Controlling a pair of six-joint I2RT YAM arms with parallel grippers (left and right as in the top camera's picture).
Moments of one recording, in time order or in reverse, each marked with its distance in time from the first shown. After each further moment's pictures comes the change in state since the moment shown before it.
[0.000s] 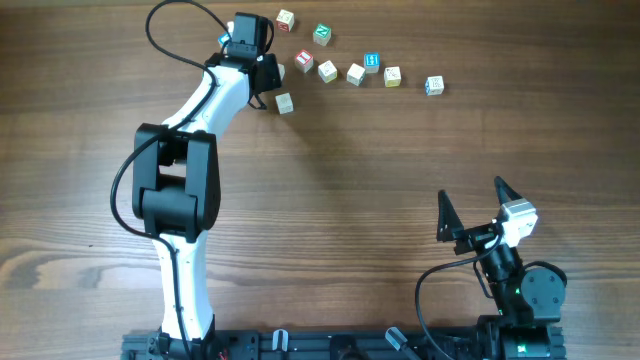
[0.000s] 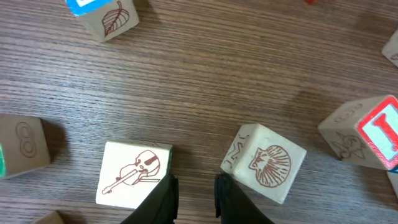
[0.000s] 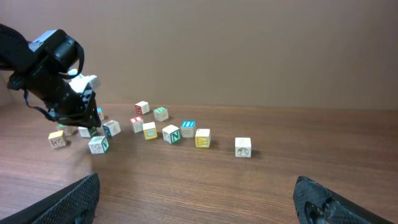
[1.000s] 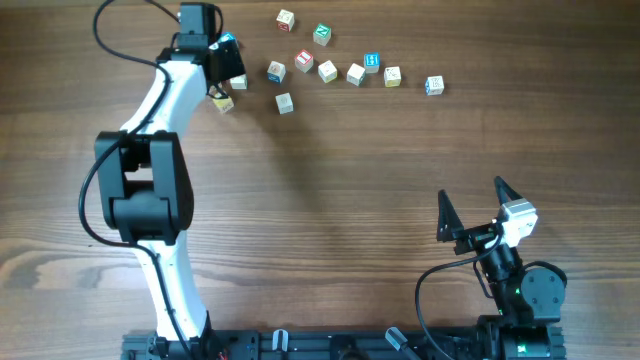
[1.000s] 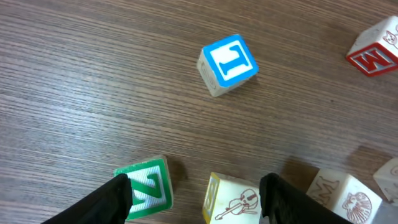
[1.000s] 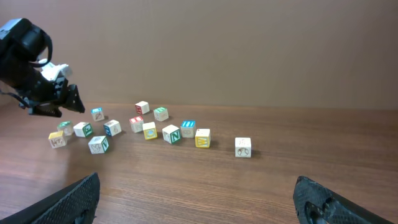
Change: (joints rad) left arm 0.162 -0.052 -0.002 0.003 0.076 0.054; right arm 0.000 0.000 0.000 0.000 0.000 0.000
